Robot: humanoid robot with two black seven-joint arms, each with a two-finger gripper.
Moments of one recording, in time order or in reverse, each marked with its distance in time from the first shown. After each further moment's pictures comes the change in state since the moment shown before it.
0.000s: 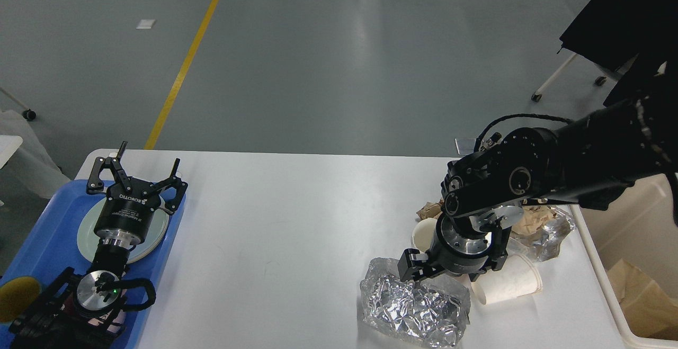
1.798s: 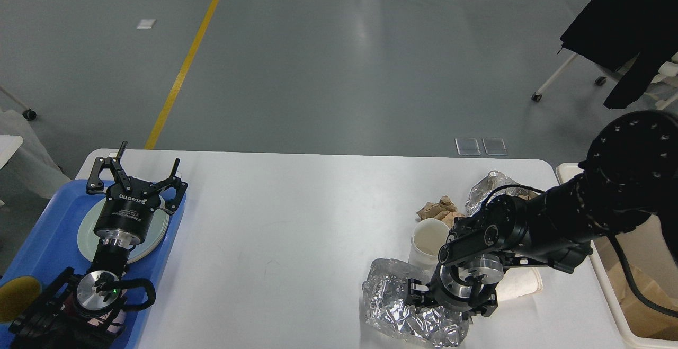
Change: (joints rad) left arm 0.000 0.000 0.000 0.000 0.000 0.000 0.000; right arm -0.397 0.026 -0.001 -0.221 0.052 -0.209 -0.001
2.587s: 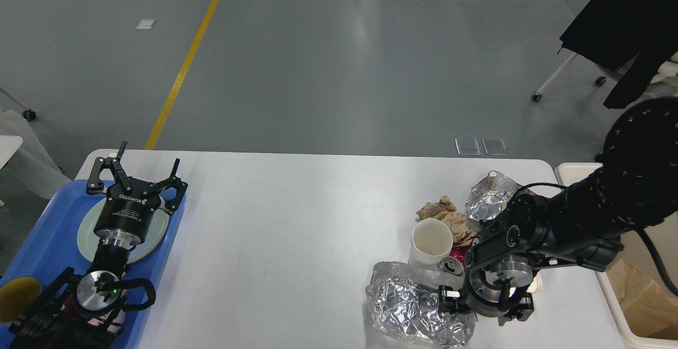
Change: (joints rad) left arm 0.000 0.000 0.000 0.000 0.000 -0.001 0.000; right arm 0.020 -0.021 -0.107 0.061 0.003 -0.010 -0.005
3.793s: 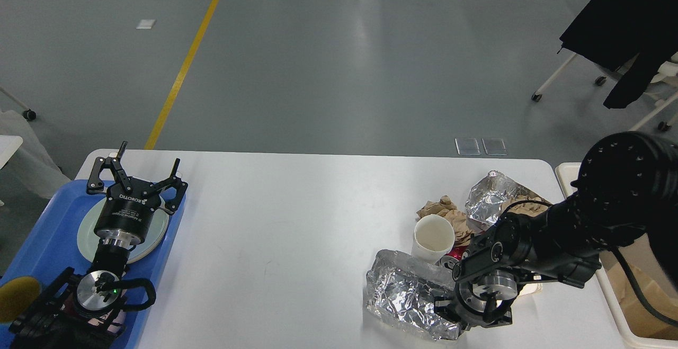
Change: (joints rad) left arm 0.000 0.000 0.000 0.000 0.000 0.001 0.000; right arm -0.088 0.042 0.013 -0.087 0.019 -0.027 0.006
